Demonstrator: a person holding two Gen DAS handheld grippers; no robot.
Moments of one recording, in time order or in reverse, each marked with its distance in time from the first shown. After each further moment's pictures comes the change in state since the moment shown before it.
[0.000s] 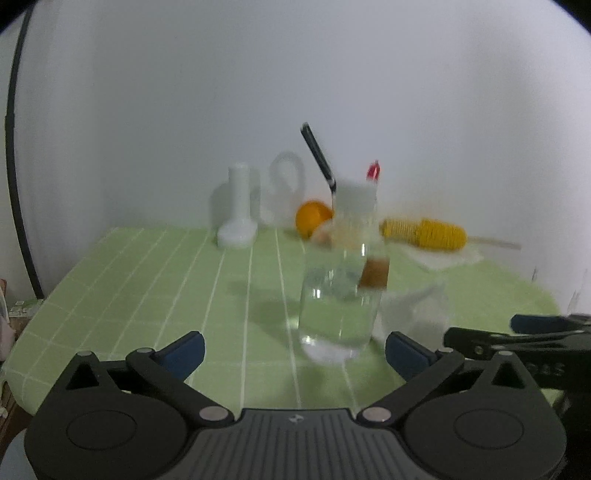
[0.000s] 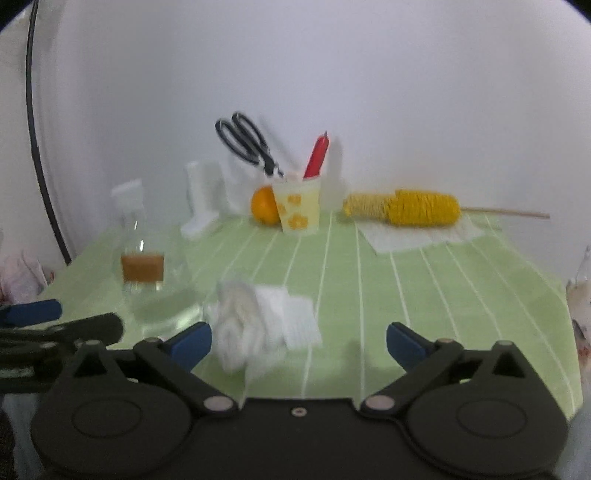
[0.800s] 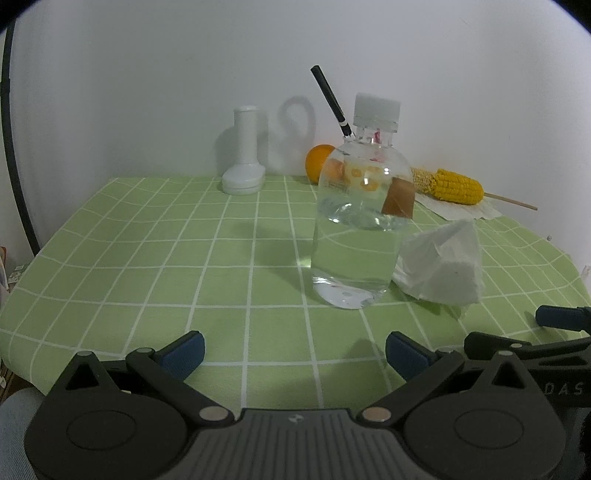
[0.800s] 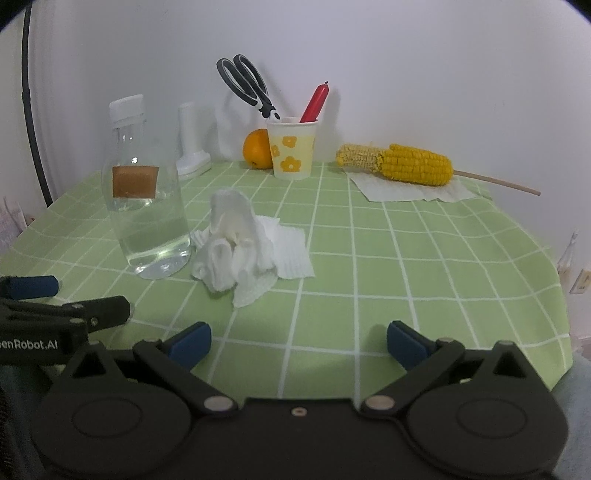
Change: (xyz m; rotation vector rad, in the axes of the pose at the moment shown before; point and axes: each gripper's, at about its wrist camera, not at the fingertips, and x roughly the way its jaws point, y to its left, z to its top) left arm 0.022 0.004 -0.017 -0.017 0.133 0.019; right arm 0.008 0.012 -0.023 -0.057 0.114 -0.077
